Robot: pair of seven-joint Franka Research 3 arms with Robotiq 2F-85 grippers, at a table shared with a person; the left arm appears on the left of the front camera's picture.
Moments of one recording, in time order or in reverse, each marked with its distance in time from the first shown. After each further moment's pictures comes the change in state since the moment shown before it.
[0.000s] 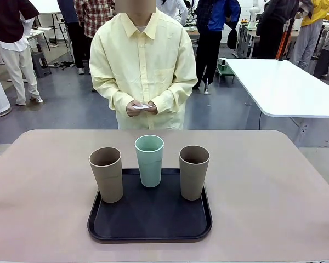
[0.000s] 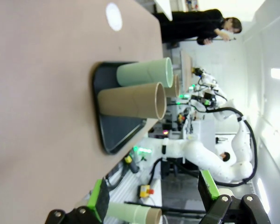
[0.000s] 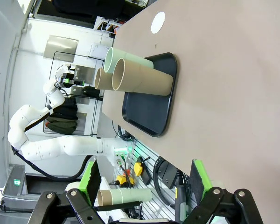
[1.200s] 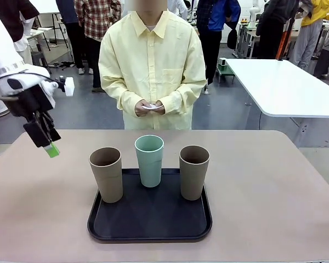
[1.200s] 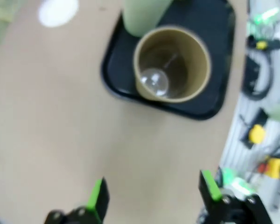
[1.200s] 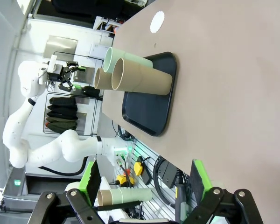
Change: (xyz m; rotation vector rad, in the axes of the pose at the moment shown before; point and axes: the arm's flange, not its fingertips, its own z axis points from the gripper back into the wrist) left arm 0.025 -0.156 -0.212 0.798 0.626 -1.097; right arm 0.000 -0.001 0.000 -0.001 0.003 -0.005
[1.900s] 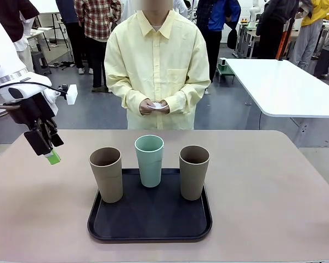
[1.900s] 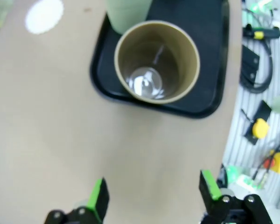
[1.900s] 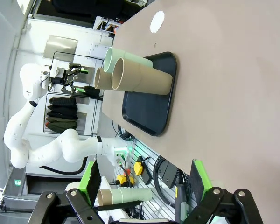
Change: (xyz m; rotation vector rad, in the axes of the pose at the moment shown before) left arm -0.002 -0.008 -0.011 0.002 0.000 -0.050; right arm 0.000 0.000 0.000 0.000 0.001 0.000
